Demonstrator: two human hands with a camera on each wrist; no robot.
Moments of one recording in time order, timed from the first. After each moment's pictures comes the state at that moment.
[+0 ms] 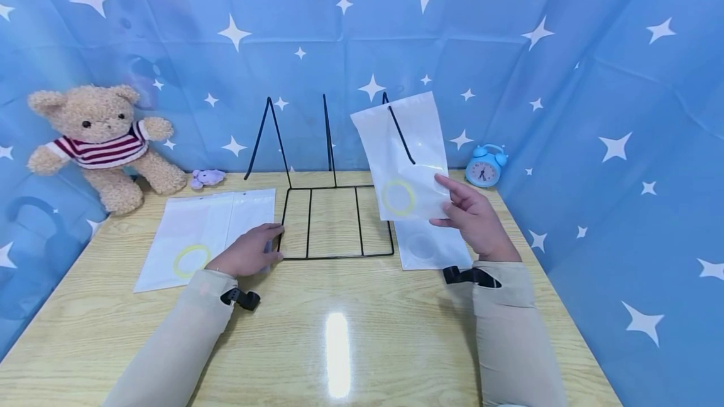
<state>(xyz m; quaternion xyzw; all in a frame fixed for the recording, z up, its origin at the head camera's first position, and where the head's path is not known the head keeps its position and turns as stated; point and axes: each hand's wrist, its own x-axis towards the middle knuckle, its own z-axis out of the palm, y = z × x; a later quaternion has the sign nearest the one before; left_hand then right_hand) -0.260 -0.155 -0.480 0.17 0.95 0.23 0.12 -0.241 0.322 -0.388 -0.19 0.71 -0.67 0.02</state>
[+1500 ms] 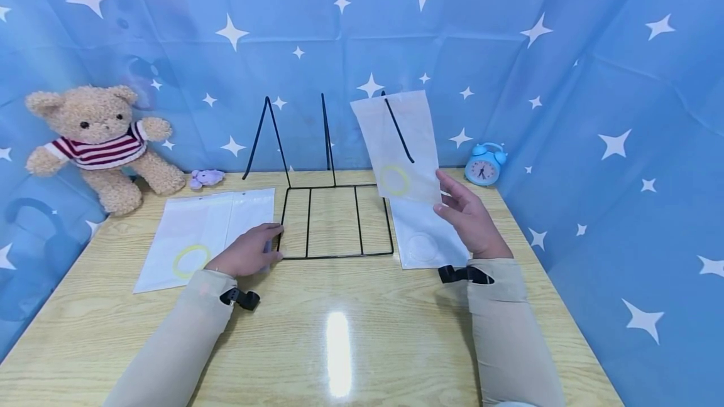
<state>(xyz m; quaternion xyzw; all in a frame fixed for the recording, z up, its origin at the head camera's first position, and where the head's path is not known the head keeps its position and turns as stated) -0.260 -0.155 -0.481 0.17 0.95 0.24 0.12 -0.246 0.314 -0.393 -0.07 0.78 -0.62 0.03</state>
